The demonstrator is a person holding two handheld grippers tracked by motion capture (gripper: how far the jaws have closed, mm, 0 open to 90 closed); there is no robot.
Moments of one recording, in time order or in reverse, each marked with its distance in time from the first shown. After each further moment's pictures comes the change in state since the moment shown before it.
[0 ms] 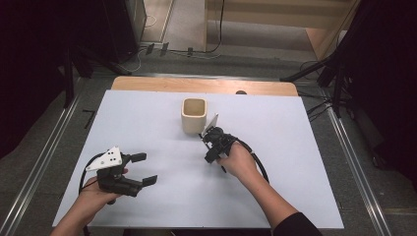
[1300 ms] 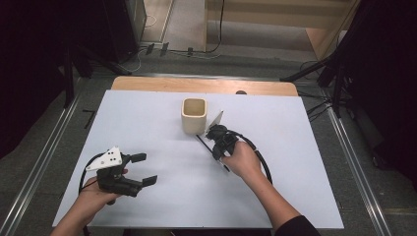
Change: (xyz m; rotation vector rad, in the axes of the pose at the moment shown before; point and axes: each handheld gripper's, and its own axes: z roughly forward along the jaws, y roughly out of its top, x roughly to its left) left arm 0.000 0.000 0.000 0.000 -0.001 -0.003; right arm -0.009 -0.004 -0.011 0.032 0.098 0.032
